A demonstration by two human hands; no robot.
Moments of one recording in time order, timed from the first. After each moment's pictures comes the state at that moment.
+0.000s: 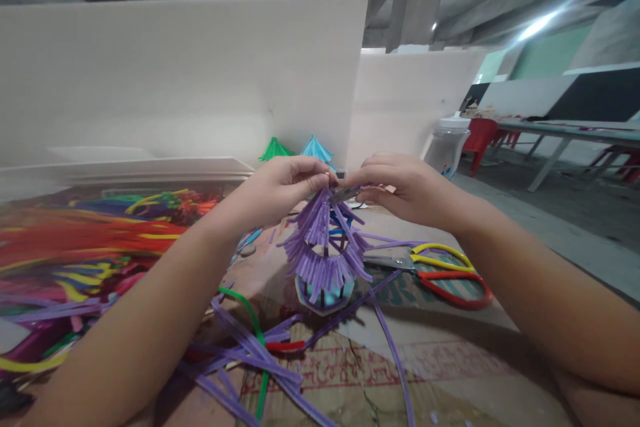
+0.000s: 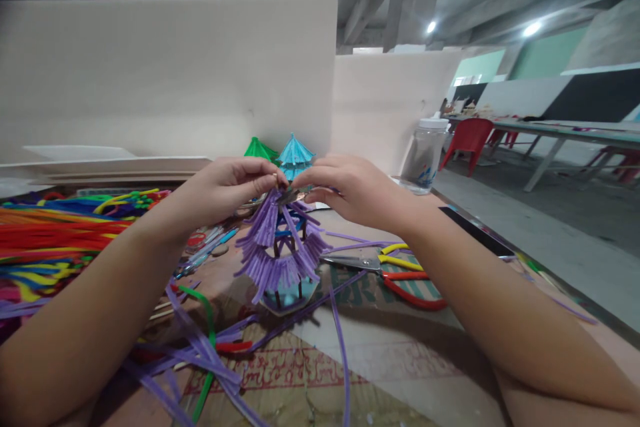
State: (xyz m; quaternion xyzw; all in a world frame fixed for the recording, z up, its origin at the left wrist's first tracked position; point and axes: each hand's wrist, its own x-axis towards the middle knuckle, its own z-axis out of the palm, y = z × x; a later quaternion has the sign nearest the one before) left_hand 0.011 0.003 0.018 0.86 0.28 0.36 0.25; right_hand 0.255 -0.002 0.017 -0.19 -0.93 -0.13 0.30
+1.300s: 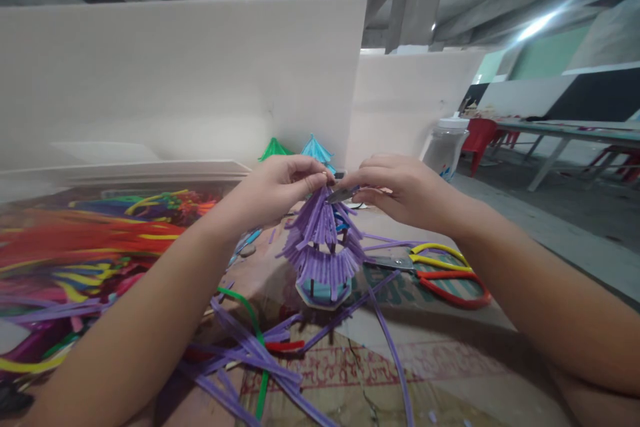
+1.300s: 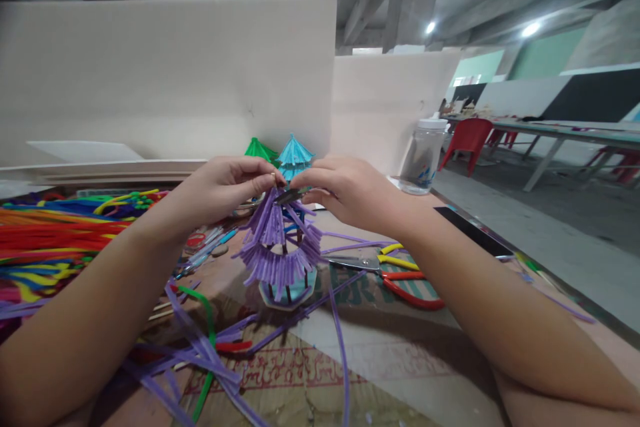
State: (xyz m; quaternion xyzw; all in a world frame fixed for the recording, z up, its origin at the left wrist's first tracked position) left_hand 0.008 0.002 0.019 0.85 0.30 0.36 0.23; right_hand 0.251 -0.007 0.018 -0.22 -0.92 -0.15 0.29
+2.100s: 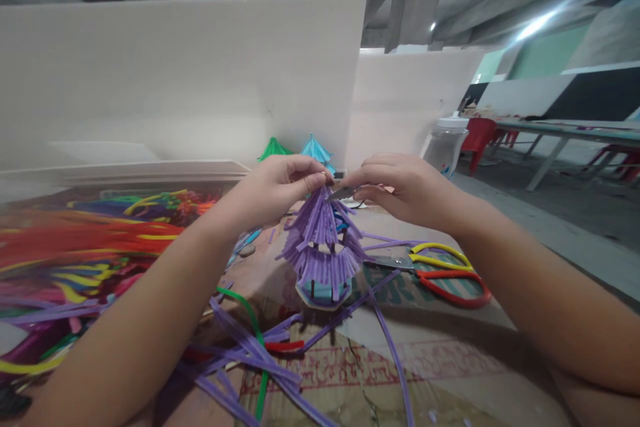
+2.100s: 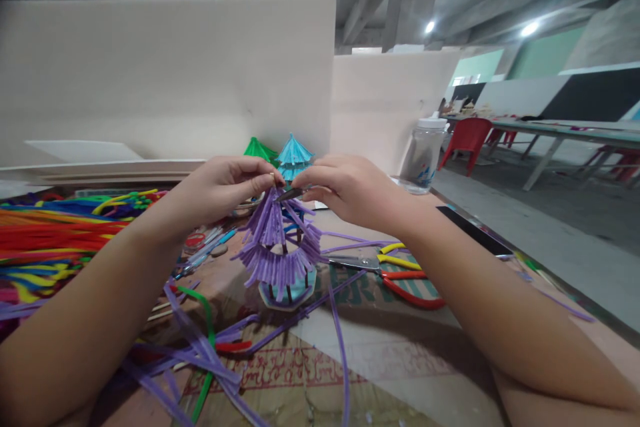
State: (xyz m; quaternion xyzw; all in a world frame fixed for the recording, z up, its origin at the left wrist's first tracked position) left_hand 0.007 0.002 0.019 0.85 0.31 0.36 0.22; right_hand 0.253 -0.008 0.018 -0.22 -0.92 -0.15 0.30
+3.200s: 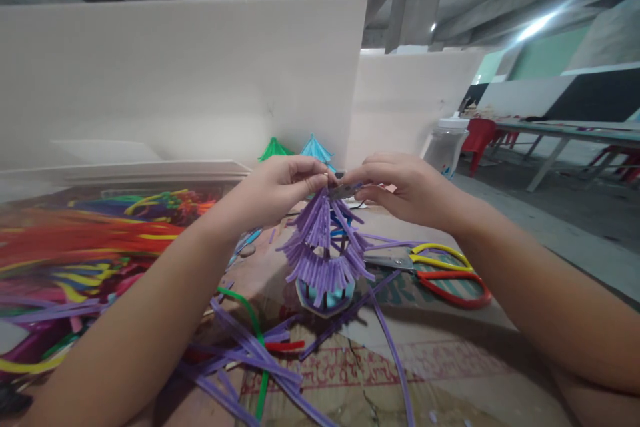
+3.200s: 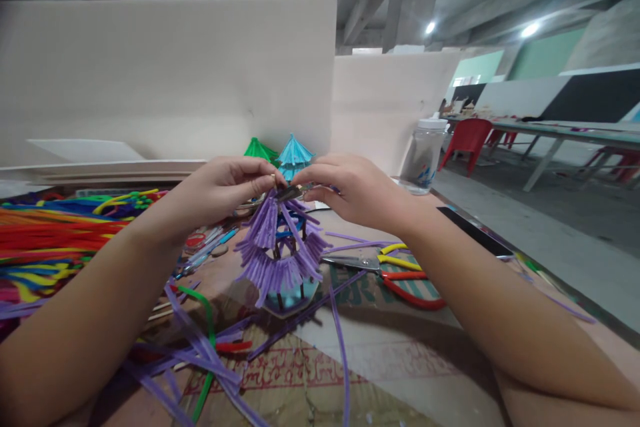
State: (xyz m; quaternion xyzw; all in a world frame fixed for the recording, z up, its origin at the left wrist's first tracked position) left_hand 0.010 -0.002 0.020 0.86 0.28 0.36 0.25; right_hand 0.254 -0.004 0.016 -0.20 -0.92 -0.13 0.32
